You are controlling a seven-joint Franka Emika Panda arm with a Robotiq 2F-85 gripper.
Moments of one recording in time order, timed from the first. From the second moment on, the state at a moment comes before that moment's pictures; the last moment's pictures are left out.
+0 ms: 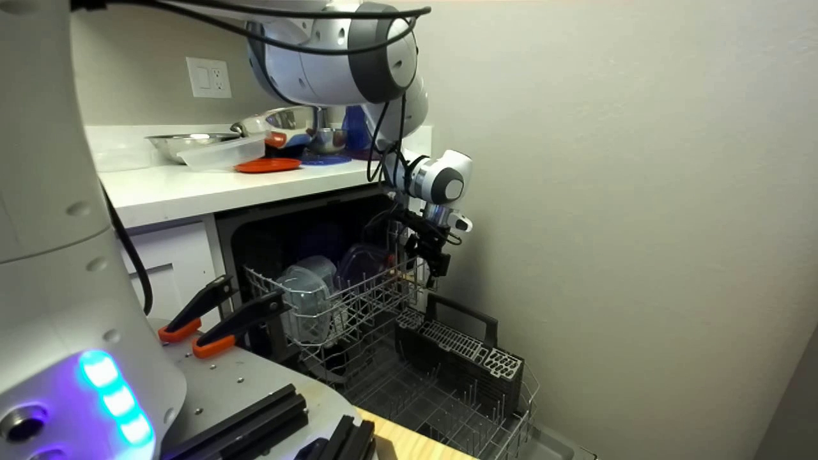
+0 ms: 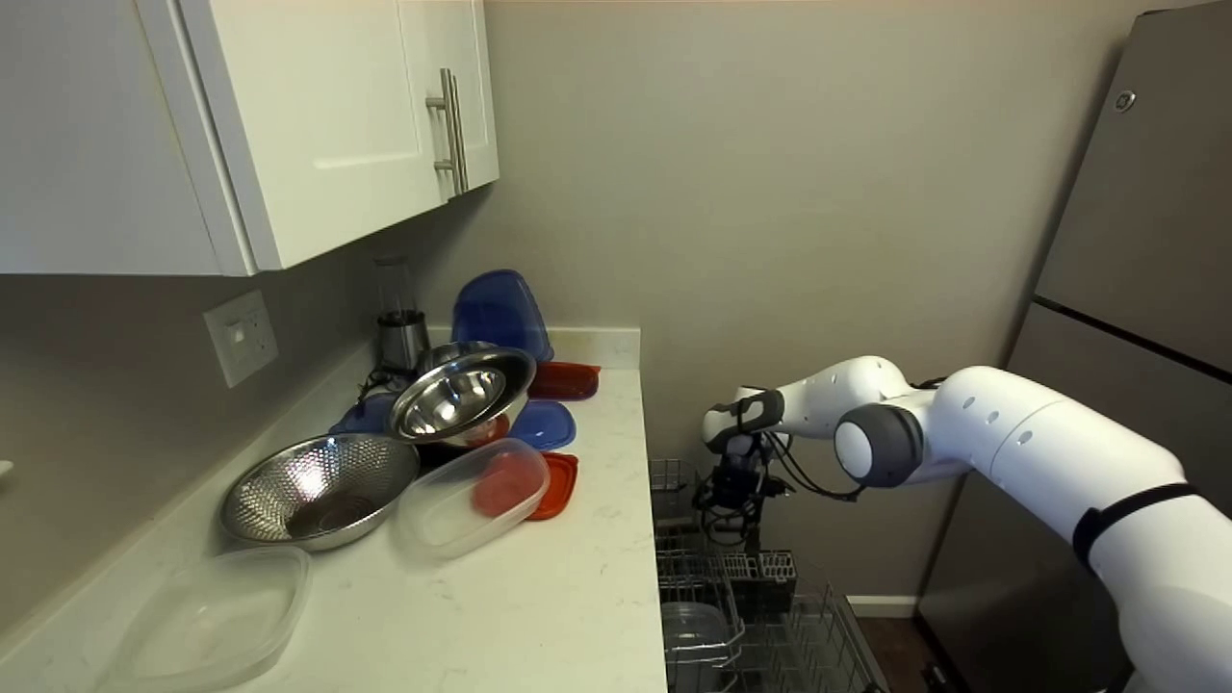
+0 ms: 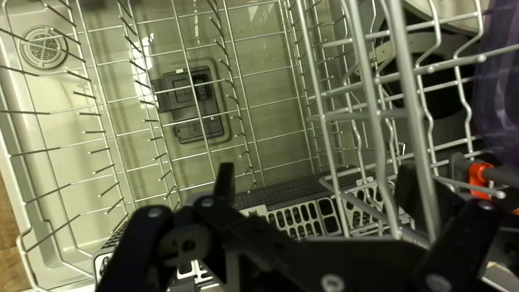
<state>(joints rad) 0.00 1.48 0.01 -0.85 0.27 2.12 0.30</state>
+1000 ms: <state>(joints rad) -0.21 1.48 -0.07 -0.85 0.27 2.01 0.30</state>
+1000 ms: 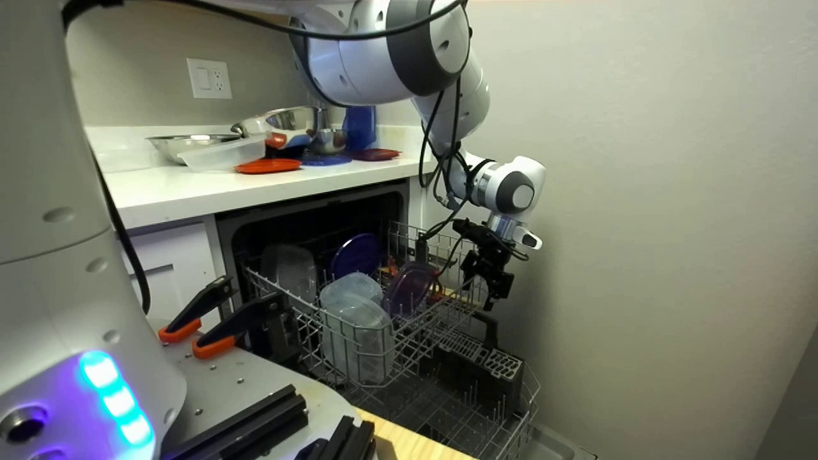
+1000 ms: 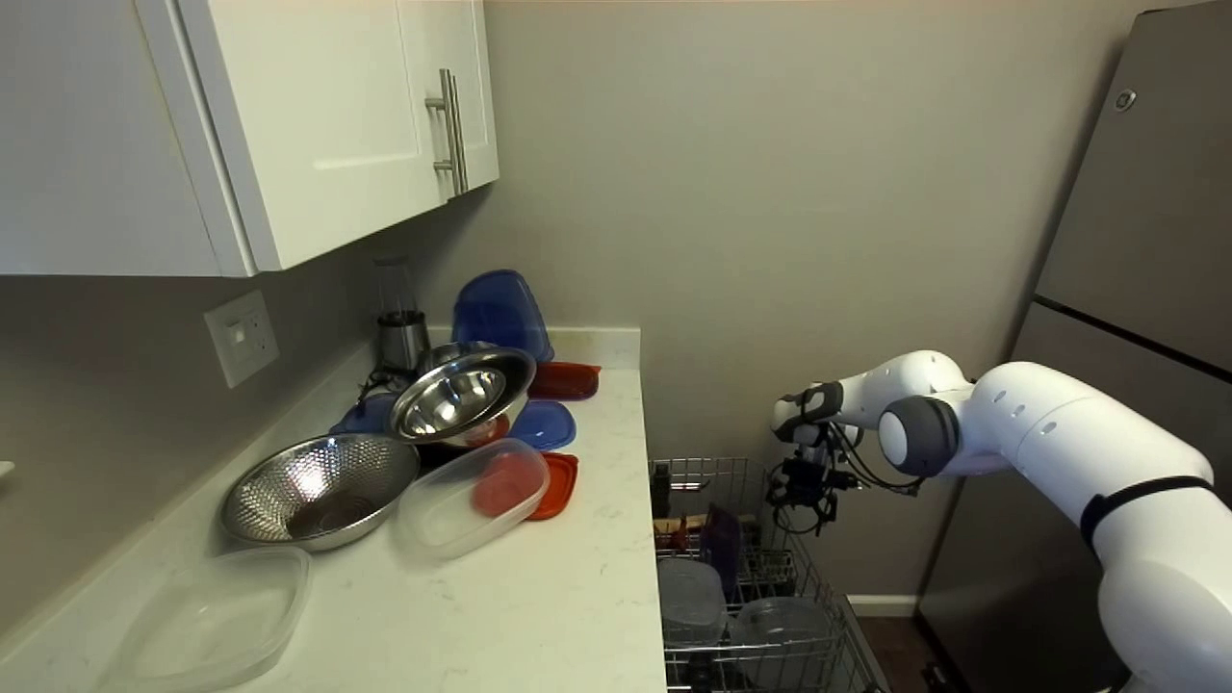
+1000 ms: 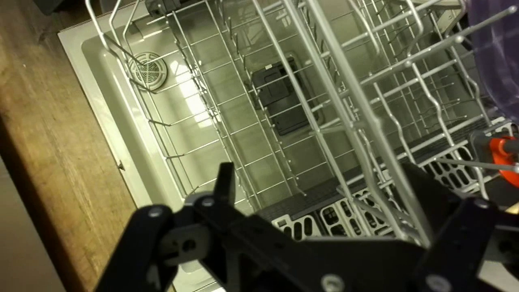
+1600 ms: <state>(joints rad) -0.26 1.48 -0.11 -0.86 0.27 2.01 0.34</state>
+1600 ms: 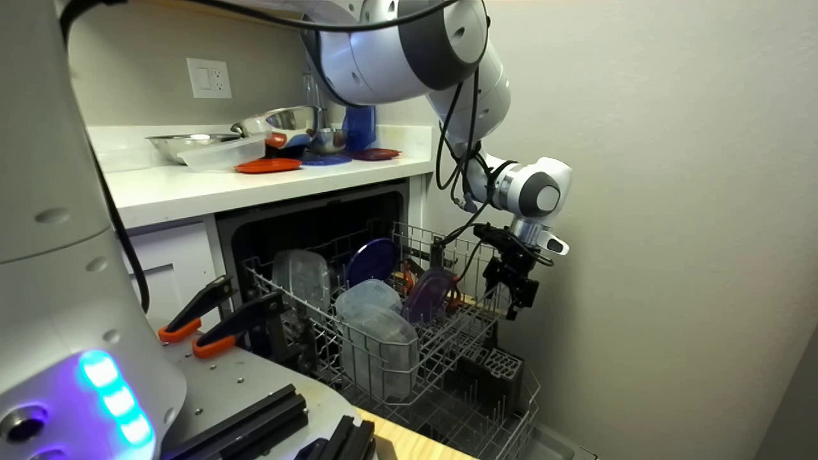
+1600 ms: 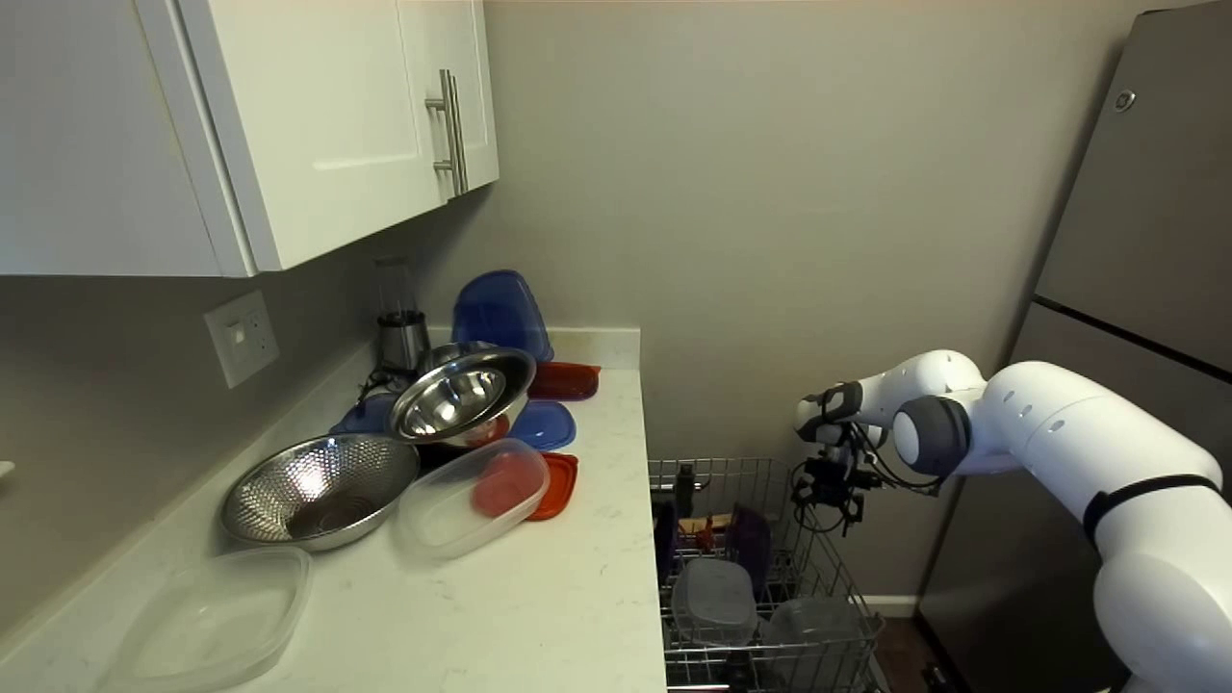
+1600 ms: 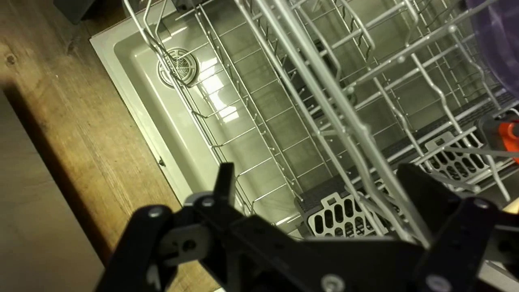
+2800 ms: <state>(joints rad) -0.26 1.41 -0.08 -0.88 0.28 1.94 0.29</state>
